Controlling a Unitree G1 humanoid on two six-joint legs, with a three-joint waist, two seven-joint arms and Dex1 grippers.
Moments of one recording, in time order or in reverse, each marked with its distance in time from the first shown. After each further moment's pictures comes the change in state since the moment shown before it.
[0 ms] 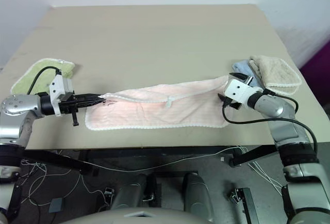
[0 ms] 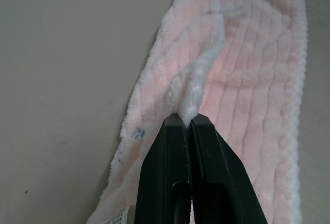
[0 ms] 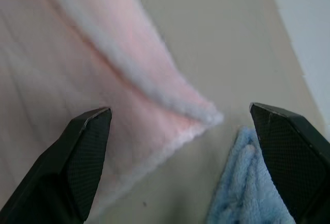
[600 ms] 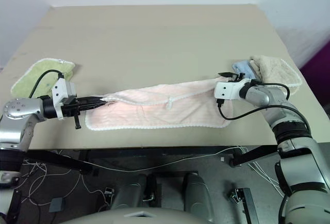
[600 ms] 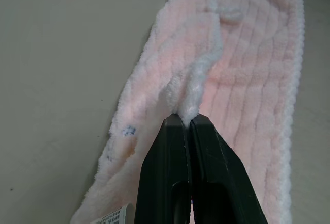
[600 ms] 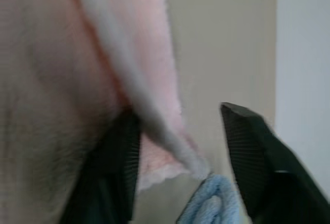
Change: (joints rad) left arm 0.055 -0.005 0.002 -0.060 0.001 0.022 0.031; right arm -0.206 0.006 0.172 0.266 -0.236 -0.235 -0.104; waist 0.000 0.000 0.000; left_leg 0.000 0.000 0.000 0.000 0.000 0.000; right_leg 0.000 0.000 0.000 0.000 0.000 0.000
